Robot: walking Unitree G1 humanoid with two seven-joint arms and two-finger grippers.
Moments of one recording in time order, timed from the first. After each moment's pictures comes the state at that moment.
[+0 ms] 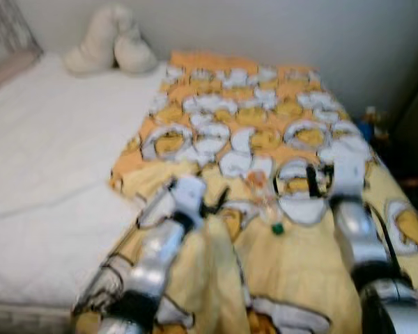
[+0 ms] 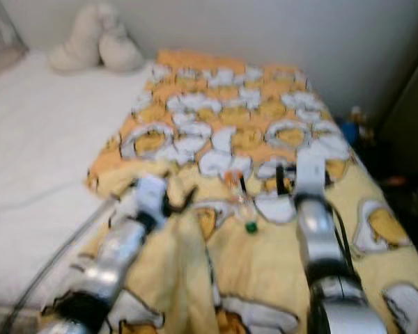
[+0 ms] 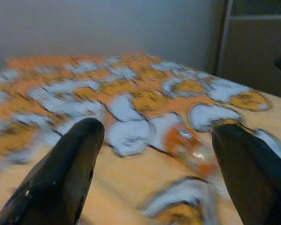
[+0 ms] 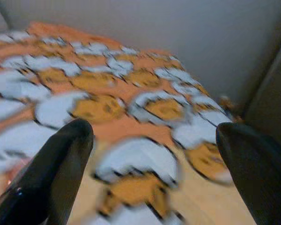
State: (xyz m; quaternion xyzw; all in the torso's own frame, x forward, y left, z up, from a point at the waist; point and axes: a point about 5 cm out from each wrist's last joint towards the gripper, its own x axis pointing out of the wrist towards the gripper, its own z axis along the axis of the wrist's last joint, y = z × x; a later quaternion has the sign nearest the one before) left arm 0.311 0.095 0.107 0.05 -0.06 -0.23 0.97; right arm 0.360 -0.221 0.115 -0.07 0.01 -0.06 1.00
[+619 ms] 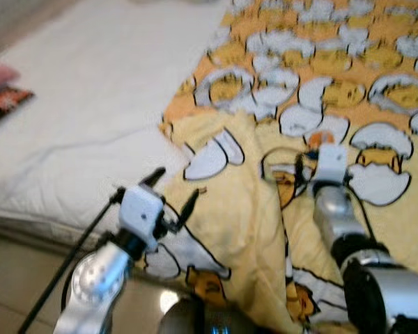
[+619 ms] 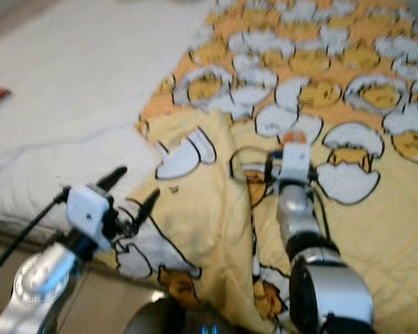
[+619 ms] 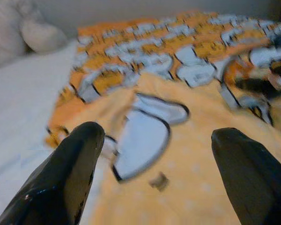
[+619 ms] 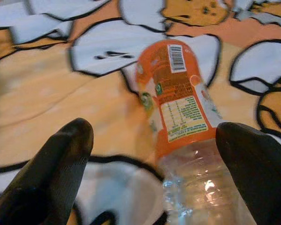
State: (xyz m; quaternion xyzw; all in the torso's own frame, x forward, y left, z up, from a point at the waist) left arm 0.231 0.131 0.156 0.11 -0.09 -0.24 0.96; right arm 0.377 -0.208 0.122 -0.02 0.04 -0.13 0.99
